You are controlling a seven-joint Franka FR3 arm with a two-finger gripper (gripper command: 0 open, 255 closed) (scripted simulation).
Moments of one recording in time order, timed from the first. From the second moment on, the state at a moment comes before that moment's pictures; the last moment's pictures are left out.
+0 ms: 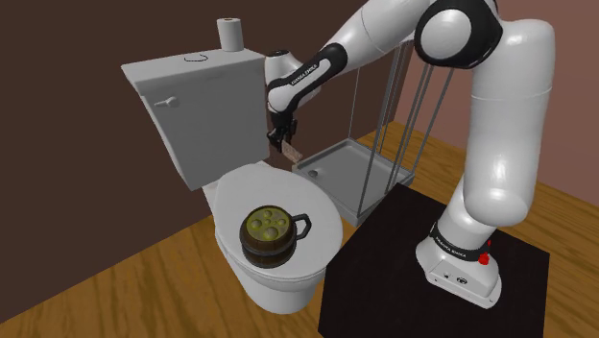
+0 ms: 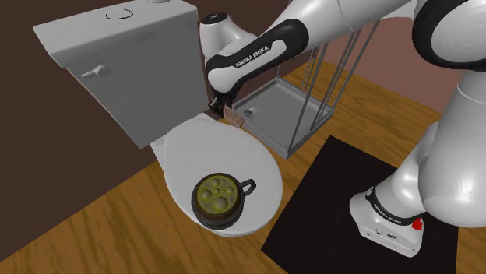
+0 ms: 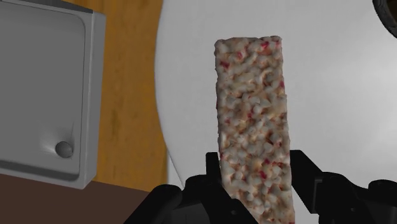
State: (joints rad) arm 0.11 0.33 -0.02 -1.92 -0.06 2.29 0.07
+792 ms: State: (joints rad) arm 0.26 0.14 0.06 -2.19 -0.09 2.34 0.32
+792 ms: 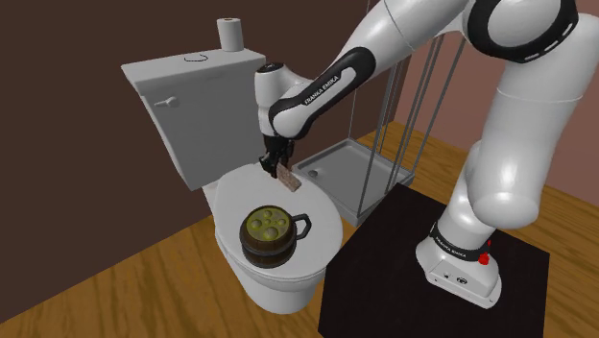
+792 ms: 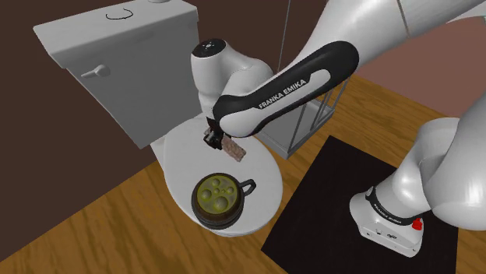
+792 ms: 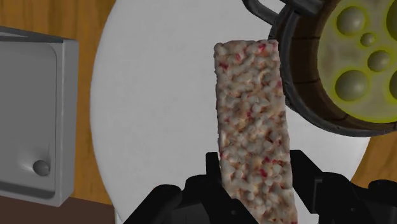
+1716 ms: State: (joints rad) arm 0.39 0.09 0.17 -2.30 -0.11 2.39 0.59
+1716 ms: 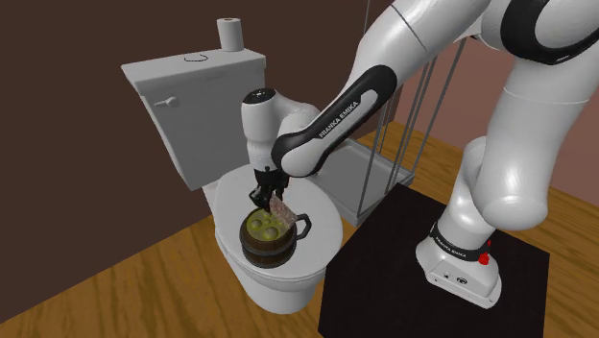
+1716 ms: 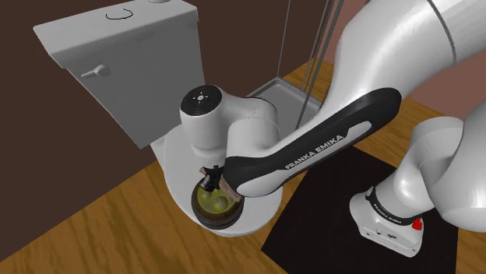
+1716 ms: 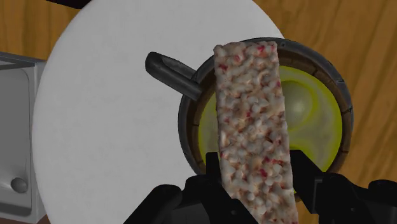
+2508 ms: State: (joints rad) arm 0.40 0.20 0.15 -2.32 -0.15 2.52 0.62
